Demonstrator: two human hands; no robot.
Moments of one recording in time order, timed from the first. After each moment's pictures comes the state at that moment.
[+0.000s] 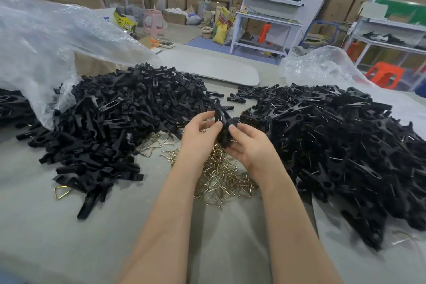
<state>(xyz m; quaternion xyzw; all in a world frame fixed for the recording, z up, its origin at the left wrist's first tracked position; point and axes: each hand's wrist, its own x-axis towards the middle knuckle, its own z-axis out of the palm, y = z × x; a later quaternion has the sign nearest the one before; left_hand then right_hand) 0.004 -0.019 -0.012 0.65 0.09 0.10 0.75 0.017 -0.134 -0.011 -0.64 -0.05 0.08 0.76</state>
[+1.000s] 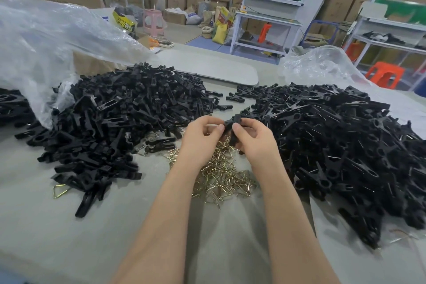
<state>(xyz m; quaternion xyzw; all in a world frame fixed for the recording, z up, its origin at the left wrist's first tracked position) 0.000 -0.019 -0.010 0.77 0.05 0.11 0.63 0.018 -0.141 -0.012 -0.73 -0.05 -0.06 0.68</state>
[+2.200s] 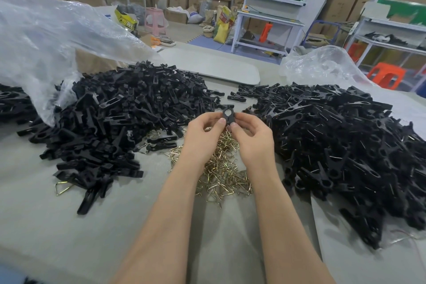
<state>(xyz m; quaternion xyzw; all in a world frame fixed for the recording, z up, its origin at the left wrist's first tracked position) 0.003 -0.022 -0.012 0.68 0.04 0.12 0.72 0.009 -0.126 -0.007 -0.74 -0.07 -0.14 0.66</state>
